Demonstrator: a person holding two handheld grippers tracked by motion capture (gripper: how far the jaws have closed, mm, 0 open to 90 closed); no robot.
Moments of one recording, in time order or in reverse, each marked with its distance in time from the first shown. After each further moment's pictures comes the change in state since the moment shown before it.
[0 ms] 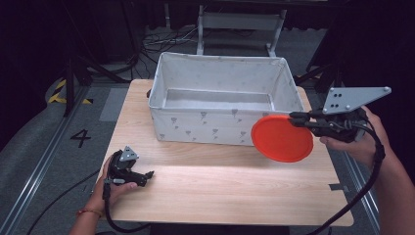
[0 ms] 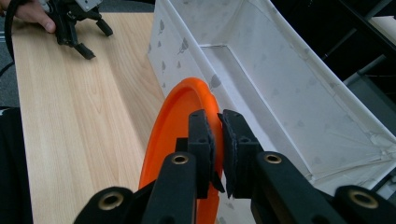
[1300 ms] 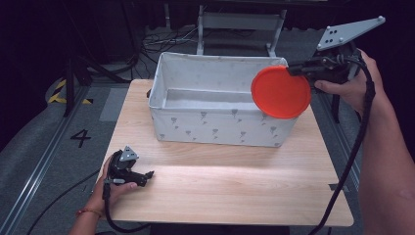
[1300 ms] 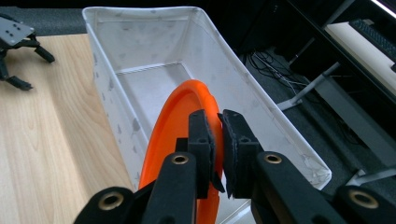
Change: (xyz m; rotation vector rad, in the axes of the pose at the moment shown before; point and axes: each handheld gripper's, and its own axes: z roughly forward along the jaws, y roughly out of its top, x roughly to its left) left arm 0.000 0.000 0.000 0.001 -0.001 0.000; right arm -0.089 0.057 0.016 0.008 -0.081 0.029
